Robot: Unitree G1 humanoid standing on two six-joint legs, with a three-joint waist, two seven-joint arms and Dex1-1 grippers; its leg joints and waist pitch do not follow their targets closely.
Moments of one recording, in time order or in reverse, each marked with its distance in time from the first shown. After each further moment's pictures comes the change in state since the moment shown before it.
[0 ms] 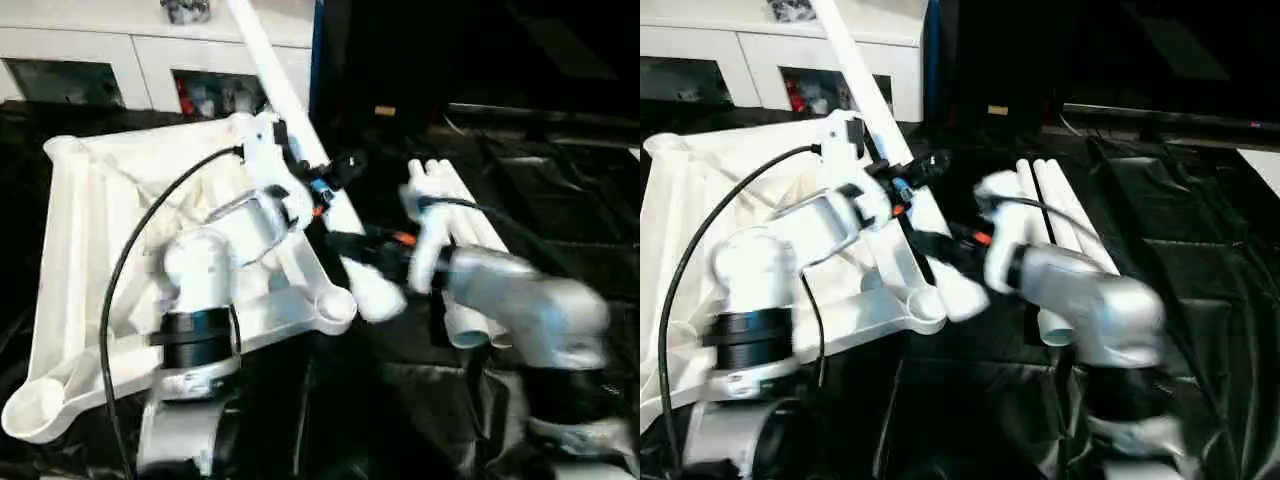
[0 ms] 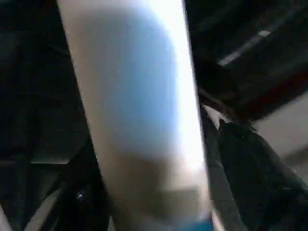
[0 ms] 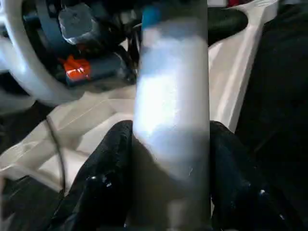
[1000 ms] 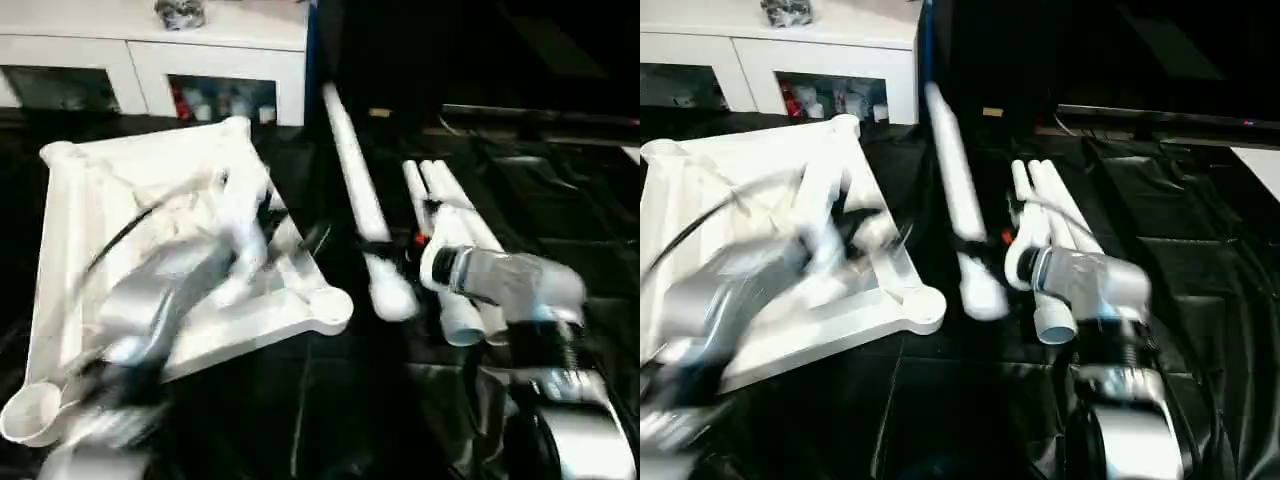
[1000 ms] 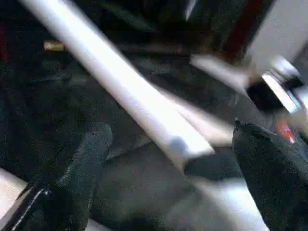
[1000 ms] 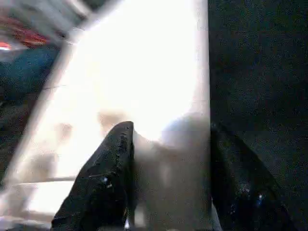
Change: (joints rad) left arm 0.156 0.298 -0.219 -0.017 0.153 -0.216 -0.551; right arm -0.086 0.014 -0.234 0.298 0.036 0.097 -0.001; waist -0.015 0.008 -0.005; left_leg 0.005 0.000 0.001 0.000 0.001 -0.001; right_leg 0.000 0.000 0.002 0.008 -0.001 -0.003
